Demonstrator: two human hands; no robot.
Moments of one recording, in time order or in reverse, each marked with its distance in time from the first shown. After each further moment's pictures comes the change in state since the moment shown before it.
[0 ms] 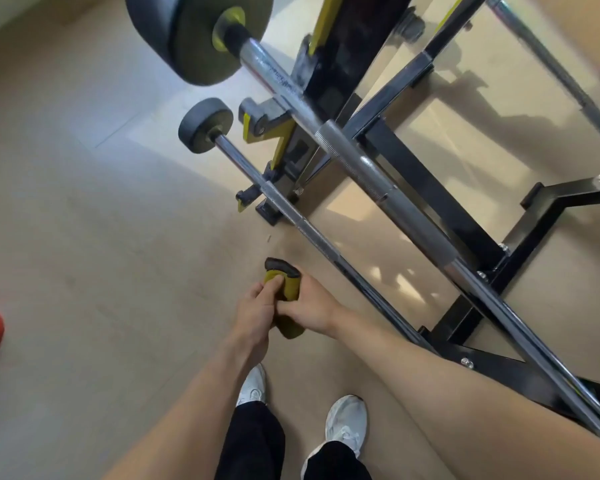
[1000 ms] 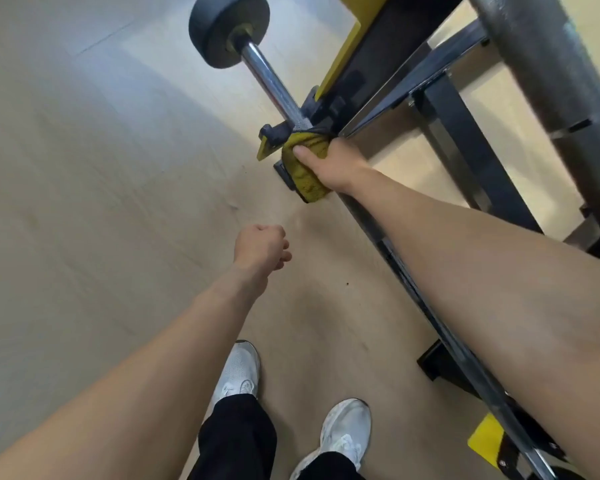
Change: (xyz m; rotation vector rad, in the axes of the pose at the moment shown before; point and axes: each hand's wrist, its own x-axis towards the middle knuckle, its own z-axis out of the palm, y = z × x) left_hand 0.119 -0.007 -0.018 0.214 0.192 -0.071; right_hand 0.183 -0.036 -0.050 -0.648 0.274 -0.051
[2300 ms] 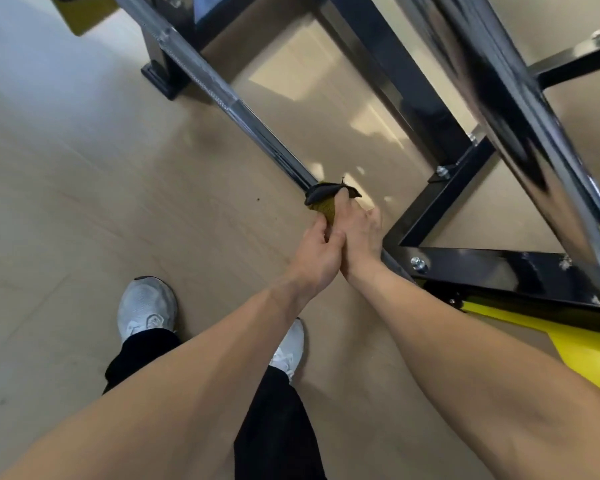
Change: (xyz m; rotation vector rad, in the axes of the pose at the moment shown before) left_hand -0.132 -0.177 0.215 0.288 -0.516 0.286; right_hand -0.233 0.287 0.074 -0.373 0.356 0.108
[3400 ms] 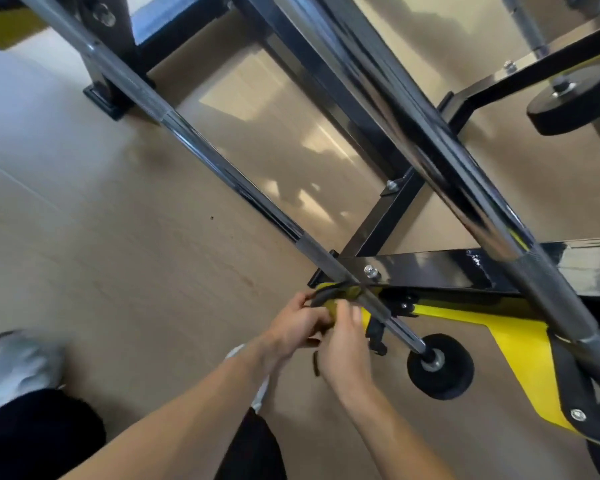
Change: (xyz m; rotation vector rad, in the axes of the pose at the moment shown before) left_hand -0.018 -0.071 0.063 -0.242 -0.252 -0.348; right_hand -0.153 0.047 0.000 0.374 -0.162 0.445
